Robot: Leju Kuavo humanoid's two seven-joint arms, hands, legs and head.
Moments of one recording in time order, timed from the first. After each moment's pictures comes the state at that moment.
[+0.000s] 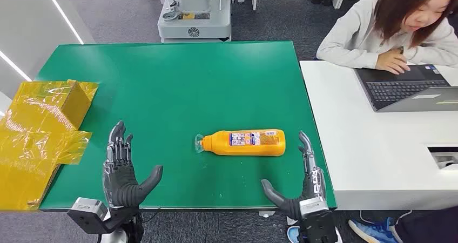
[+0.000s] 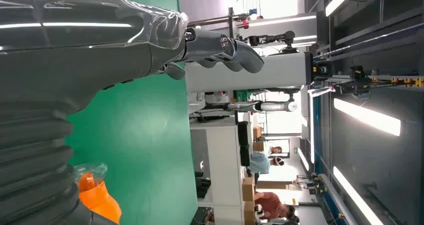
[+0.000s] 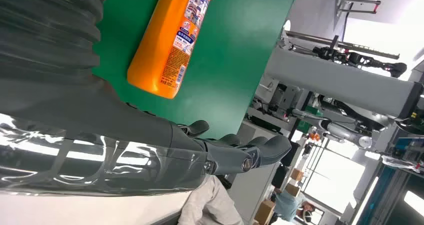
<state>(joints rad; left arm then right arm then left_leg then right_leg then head) 0.07 -0.17 -0.31 -1.53 -0.12 0.17 -0.58 0.21 0.08 0.35 -1.79 0.35 -0.24 -0.57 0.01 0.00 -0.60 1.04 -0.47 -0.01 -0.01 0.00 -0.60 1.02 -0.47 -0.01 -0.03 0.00</state>
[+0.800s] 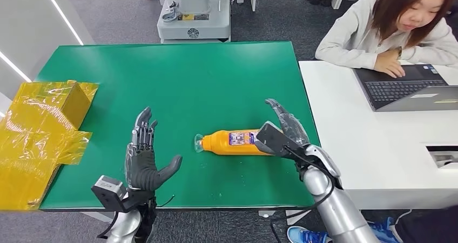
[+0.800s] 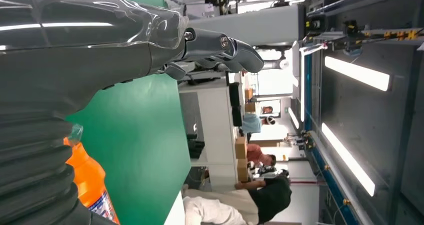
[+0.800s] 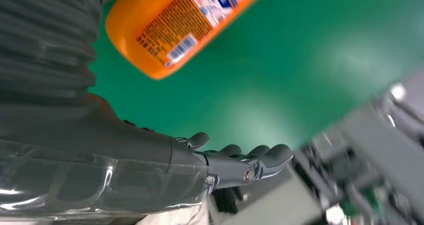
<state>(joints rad) -0.09 -0.19 -0.34 -1.35 -0.12 0.07 -0.60 -0.39 -0.05 0.36 -1.25 0.57 0.15 -0.26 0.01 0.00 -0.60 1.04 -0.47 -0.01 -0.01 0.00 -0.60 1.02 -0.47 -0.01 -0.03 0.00</state>
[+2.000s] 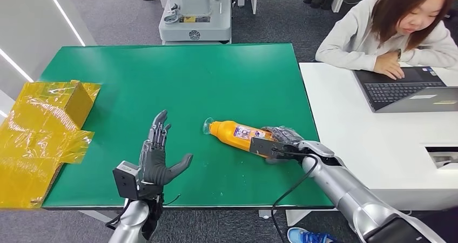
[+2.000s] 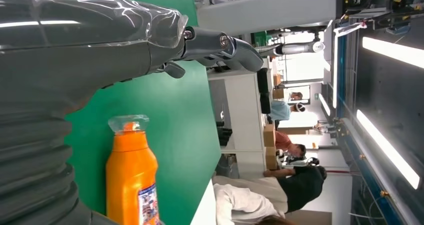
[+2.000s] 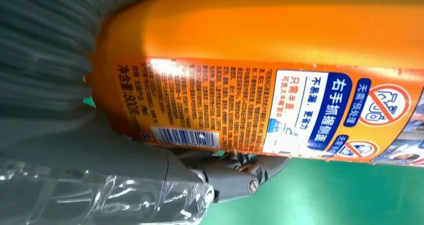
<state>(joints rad) -0.16 -0.15 -0.39 -1.18 -0.07 0.09 -0.57 -0.68 -0.19 0.76 -0.71 0.54 0.23 -0.25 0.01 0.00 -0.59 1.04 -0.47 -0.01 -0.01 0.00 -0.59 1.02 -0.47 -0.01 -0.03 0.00</state>
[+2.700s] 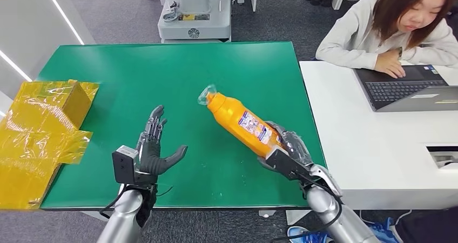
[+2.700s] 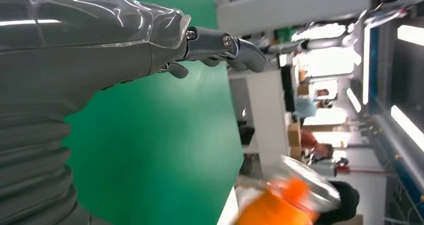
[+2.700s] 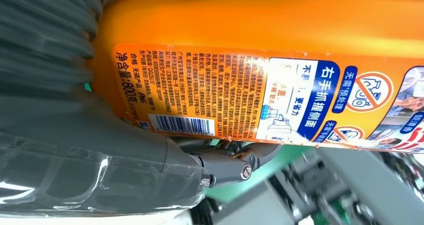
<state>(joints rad) -0.25 -0.13 -0.33 -1.09 -0.08 0.02 -0.51 -0.30 -0.20 0.52 -1.22 0.35 -0.10 -0.46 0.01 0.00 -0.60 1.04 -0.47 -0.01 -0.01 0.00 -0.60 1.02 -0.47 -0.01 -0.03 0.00</state>
